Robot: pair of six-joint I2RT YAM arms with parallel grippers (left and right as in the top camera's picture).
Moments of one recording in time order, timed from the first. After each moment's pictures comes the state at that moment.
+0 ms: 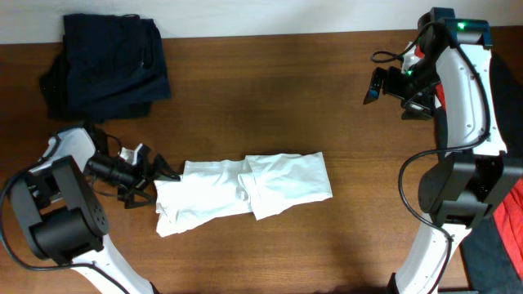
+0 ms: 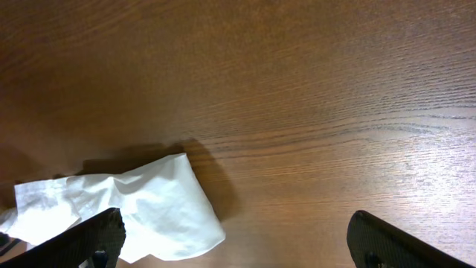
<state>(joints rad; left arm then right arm) 0.37 2.07 1.30 -1.24 0.59 0.16 -0.12 2.14 2.17 -1.57 -0.25 0.19</state>
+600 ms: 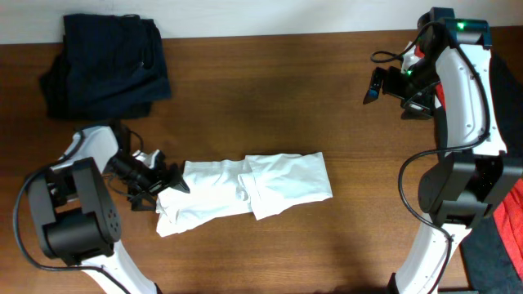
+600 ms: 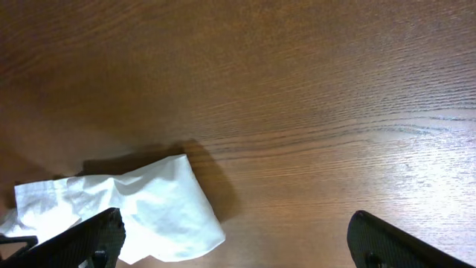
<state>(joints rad) 0.22 2.02 1.25 -1.20 0.42 0.04 -0.12 2.14 2.17 -1.56 -0.25 0.19</state>
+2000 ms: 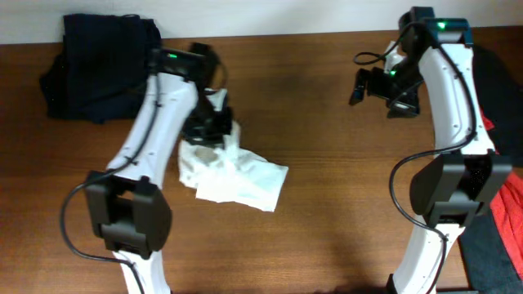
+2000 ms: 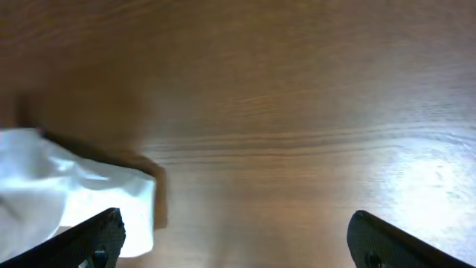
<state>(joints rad) -0.30 2.05 1.94 -1.52 0.25 -0.25 -0.04 2.14 2.17 -1.55 -0.25 0.19</state>
